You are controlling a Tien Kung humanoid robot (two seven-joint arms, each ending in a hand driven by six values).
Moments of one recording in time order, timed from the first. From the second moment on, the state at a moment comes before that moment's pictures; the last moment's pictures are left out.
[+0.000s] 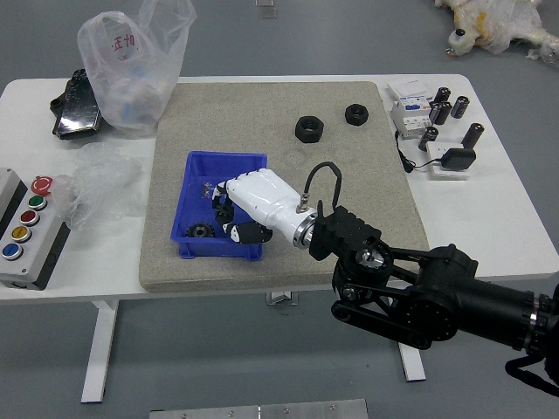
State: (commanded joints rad) left arm -0.18 0.16 -0.91 -0.29 1.36 -0.11 0.23; right arm 0.79 -0.14 0.29 1.25 -1.91 -0.24 -0.27
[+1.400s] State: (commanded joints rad) left arm -0.19 0.17 -0.82 -0.27 1.28 -0.09 0.17; right arm 0.22 -0.38 1.11 1.43 -0.84 -0.09 0.25
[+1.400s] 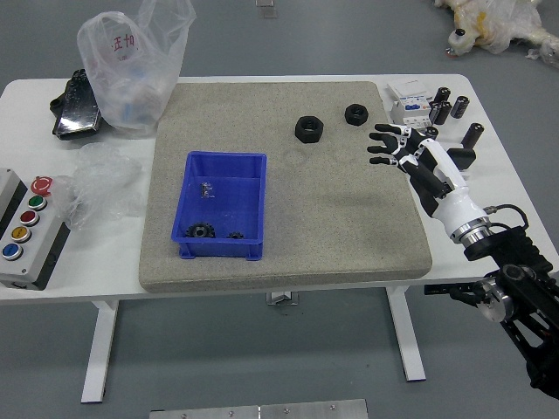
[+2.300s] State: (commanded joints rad) left arm -0.21 0.18 -0.78 -0.27 1.23 -0.08 0.16; right arm 0.18 -0.38 1.24 1.47 -0.80 -0.10 0.25
